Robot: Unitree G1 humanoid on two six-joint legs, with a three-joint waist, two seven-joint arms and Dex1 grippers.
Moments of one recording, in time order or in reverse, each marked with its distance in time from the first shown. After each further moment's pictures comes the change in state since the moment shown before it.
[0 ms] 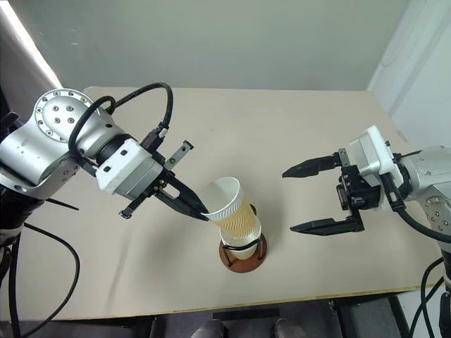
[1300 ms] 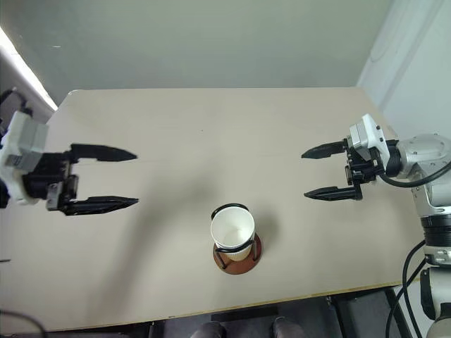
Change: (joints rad) left arm 1.027 0.020 1.202 -0.070 0.015 0.551 0.211; right arm -0.222 0.096 0.178 0.620 -0.329 -0.322 0.216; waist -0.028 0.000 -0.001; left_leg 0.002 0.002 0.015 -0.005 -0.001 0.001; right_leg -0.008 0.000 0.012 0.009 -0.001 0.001
